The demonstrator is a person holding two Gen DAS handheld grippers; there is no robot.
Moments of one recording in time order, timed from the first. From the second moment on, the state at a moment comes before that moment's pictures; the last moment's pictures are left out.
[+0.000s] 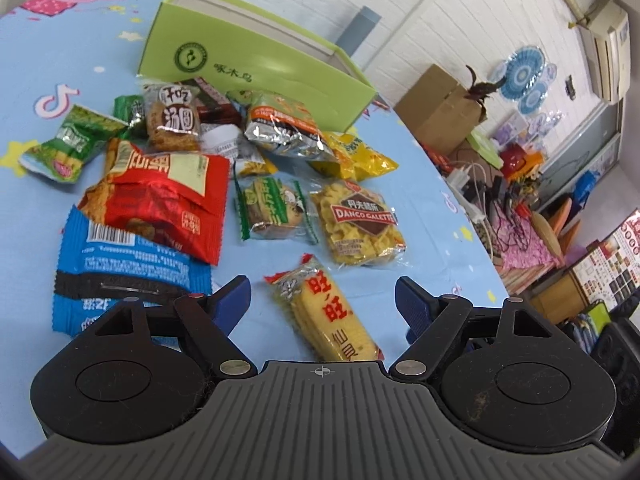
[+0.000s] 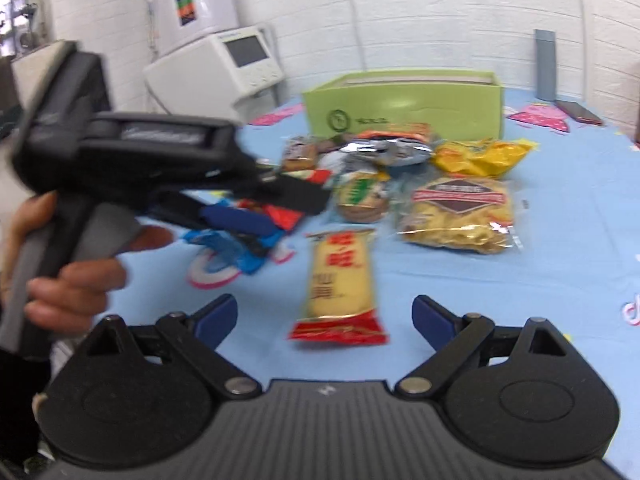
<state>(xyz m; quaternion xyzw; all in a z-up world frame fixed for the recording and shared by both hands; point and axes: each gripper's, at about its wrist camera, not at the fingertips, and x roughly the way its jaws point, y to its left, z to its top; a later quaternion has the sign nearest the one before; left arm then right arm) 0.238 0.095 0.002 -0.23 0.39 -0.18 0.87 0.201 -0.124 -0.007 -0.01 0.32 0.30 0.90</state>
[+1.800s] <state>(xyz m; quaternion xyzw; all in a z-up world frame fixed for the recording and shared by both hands) 0.302 0.036 -0.006 -0.09 0.44 -0.18 0.87 0.207 -0.126 -0.023 -0.08 0.30 0.30 0.90</state>
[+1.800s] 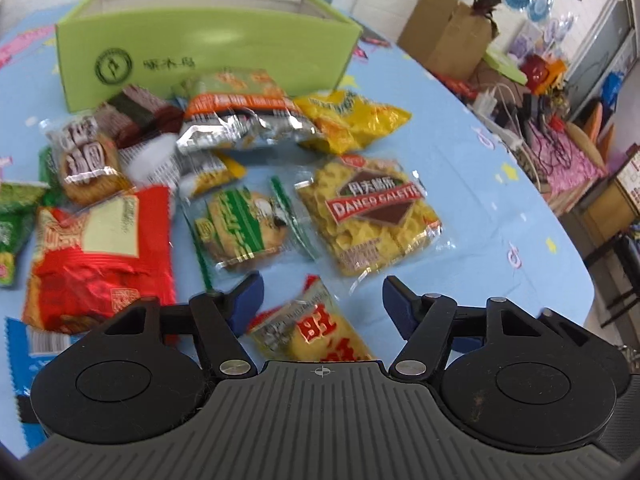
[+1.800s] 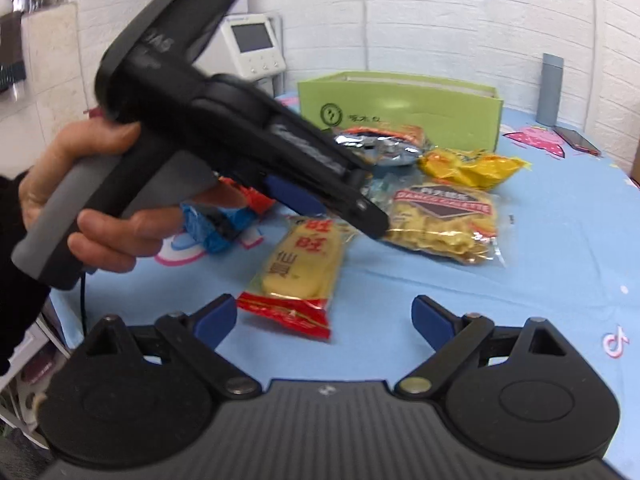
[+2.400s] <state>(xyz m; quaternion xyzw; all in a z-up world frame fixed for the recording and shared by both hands) 0.263 0.047 -0.003 -0.14 0.44 -0.20 0.86 0.217 -0.167 -0.028 -0.09 0.32 0.24 0.91</state>
